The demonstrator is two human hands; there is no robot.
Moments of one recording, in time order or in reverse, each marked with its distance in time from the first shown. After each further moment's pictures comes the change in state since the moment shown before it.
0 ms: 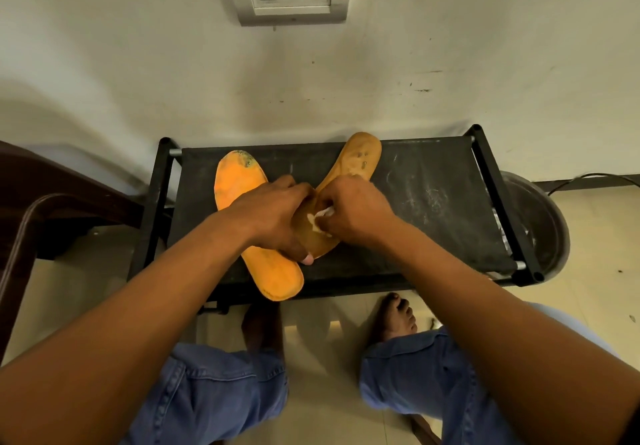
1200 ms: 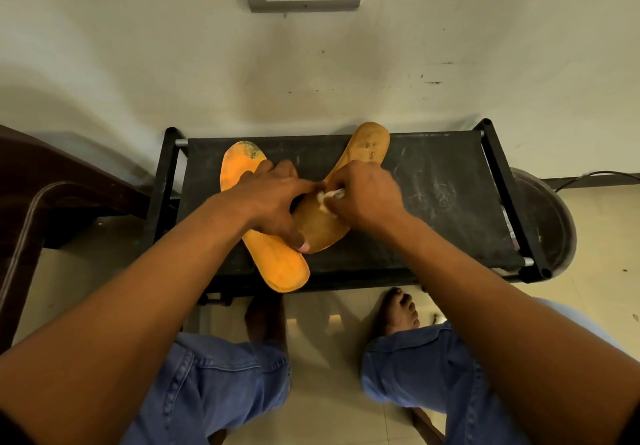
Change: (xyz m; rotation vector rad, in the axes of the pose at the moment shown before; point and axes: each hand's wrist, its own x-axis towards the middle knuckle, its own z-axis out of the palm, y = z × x) left_hand 0.006 -0.017 -0.003 0.106 -0.055 -0.043; right_hand 0.006 0.004 0.004 0.035 0.139 0.092
